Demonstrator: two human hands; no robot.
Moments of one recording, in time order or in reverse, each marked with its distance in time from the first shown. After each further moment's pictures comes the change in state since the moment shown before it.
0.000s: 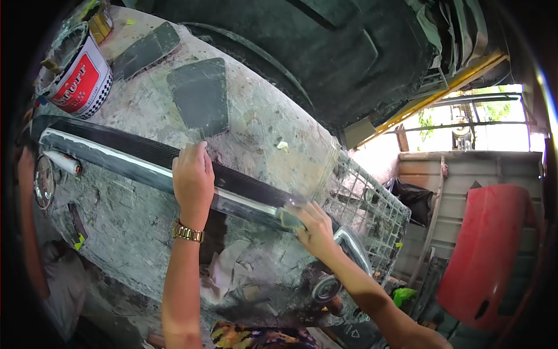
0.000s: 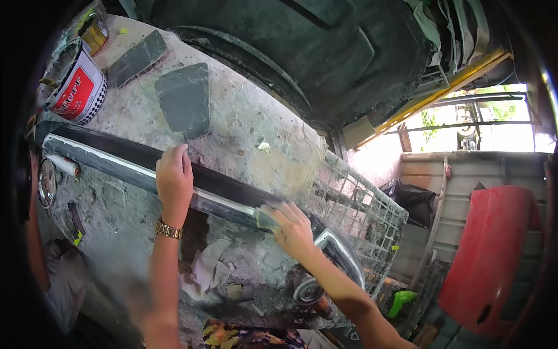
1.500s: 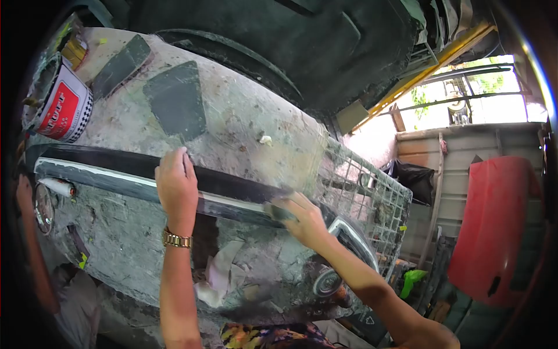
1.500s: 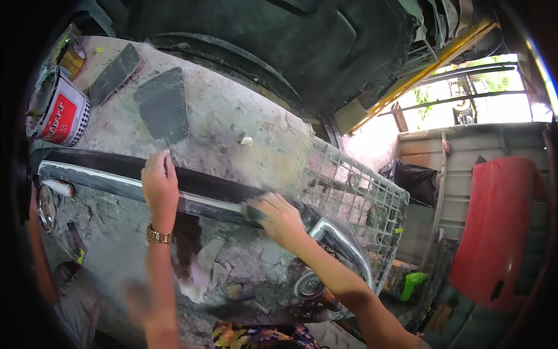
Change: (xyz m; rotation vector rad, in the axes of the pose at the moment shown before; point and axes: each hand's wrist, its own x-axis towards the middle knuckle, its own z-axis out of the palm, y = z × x) left_hand -0.002 0.003 -0.002 -0.009 -0.078 -0.063; right_hand -0.002 0.009 0.005 0.125 -0.048 0.106
